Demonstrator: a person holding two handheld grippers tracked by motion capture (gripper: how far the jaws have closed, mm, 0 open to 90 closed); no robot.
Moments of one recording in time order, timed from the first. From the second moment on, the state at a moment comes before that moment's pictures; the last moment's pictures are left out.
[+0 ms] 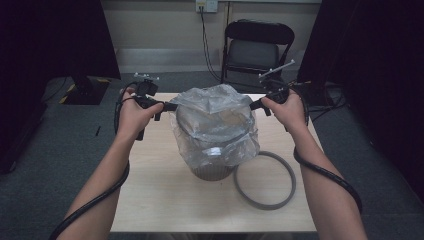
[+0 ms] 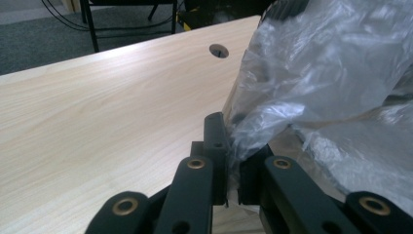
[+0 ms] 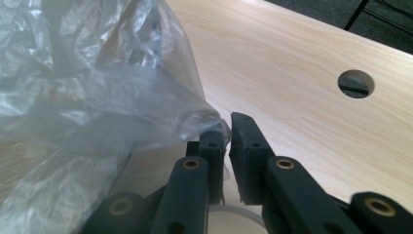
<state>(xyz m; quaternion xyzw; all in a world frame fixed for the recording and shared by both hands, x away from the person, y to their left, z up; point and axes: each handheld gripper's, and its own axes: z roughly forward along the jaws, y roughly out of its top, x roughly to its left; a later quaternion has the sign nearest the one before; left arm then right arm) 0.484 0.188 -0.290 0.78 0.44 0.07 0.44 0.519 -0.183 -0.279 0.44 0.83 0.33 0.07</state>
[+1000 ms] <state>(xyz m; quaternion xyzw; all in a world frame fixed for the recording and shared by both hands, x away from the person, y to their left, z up) 0.444 0.184 -0.237 0.79 0.38 0.18 0.43 0.475 -0.198 -0.230 0.43 0.81 0.38 0.14</state>
